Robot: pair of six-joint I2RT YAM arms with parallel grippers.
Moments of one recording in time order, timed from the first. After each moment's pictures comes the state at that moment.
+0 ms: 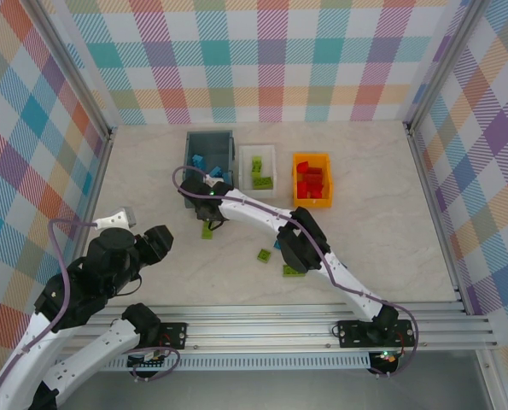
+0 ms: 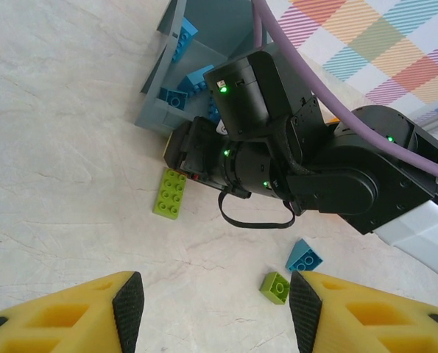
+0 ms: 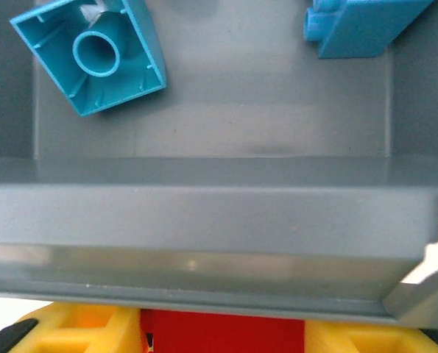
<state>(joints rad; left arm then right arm) -0.66 0.52 0.97 -1.05 -0.32 -0.87 0.99 2.59 2.35 -0.91 0.32 0.88</state>
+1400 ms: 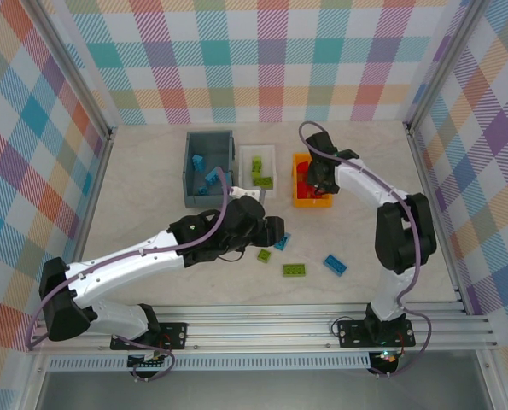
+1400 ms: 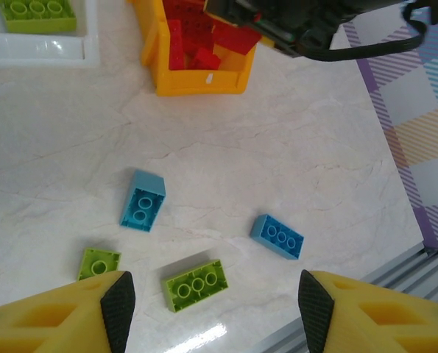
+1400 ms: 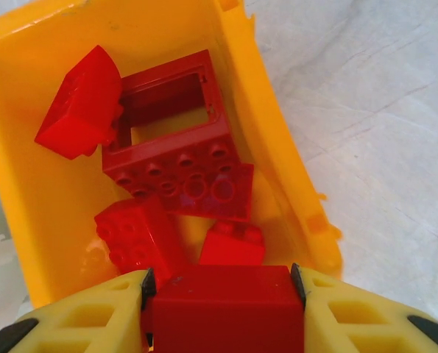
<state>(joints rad) -1.08 1.32 1.19 -0.58 -0.23 -0.84 0.38 1.86 1.47 -0.72 0.22 0.68</state>
